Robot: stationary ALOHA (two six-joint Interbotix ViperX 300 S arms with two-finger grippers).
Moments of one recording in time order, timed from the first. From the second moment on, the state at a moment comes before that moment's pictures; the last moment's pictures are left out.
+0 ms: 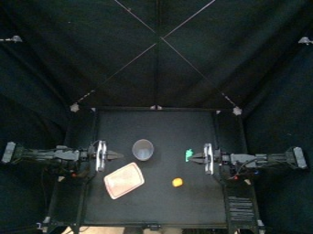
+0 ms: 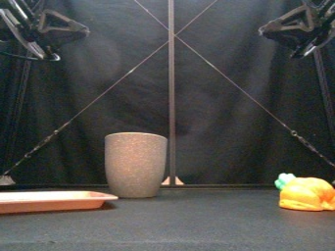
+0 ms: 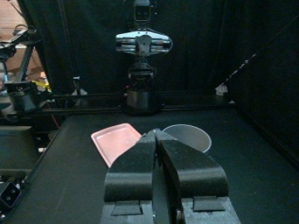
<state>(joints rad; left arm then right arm) 0.00 -0.97 1.19 0.00 -0.29 0.00 0.00 -0.97 1.17 0.00 -0.30 0.00</state>
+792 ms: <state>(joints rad) 0.10 -0.96 1.19 -0.02 -0.08 0.00 -0.32 -0.82 1.22 0.34 0.10 0.38</state>
